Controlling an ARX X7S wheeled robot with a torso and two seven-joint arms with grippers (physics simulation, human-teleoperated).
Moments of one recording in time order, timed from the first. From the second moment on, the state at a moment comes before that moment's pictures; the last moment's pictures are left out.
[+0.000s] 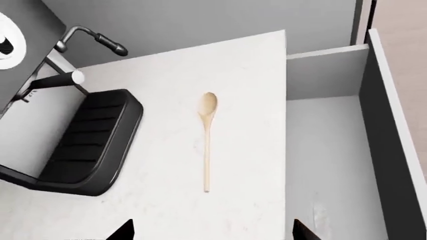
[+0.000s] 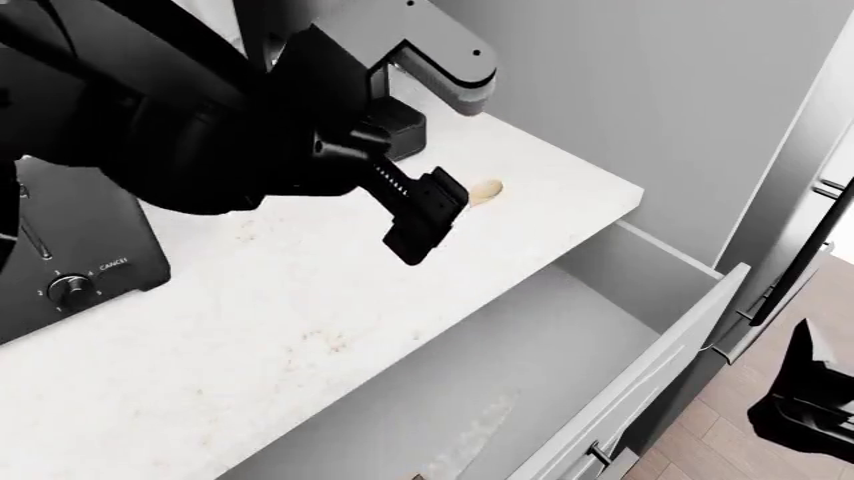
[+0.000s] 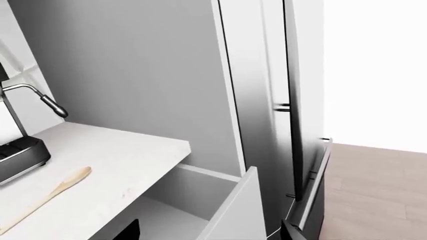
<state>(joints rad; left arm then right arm) -1.81 -0.41 0.98 -0.12 -1.79 -1.38 -0.60 0.15 0.46 1.09 -0.97 1.91 1.40 1.06</state>
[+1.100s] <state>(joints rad) -1.69 -0.11 1.28 -0.79 -1.11 -0.83 0.02 0.18 0.39 1.03 -0.97 1.72 1.44 0.91</state>
